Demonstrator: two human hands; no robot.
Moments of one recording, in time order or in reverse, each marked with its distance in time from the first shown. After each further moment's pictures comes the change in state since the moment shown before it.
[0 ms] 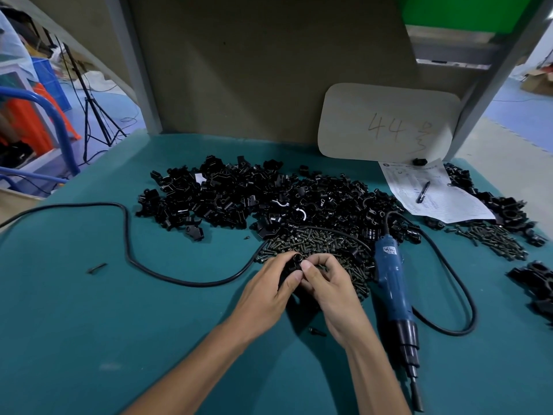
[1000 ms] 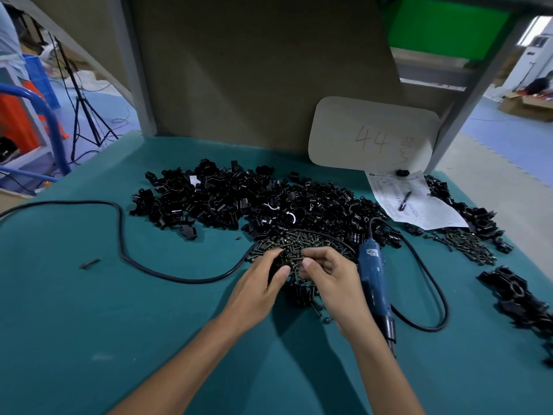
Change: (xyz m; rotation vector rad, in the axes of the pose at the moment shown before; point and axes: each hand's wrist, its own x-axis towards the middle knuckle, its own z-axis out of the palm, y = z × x) left_hand 0.000 0.000 0.002 -0.062 0.016 -0.014; right_hand -0.018 -0.040 -0.009 -0.426 0.109 -0.165
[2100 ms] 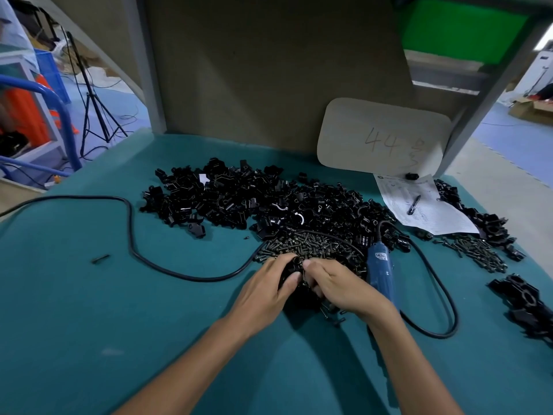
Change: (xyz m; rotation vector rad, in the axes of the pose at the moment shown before) left_hand -0.002 0.000 0.000 0.111 0.004 0.080; right_hand 0.031 -0.002 -0.011 -0.428 -0.479 0.040
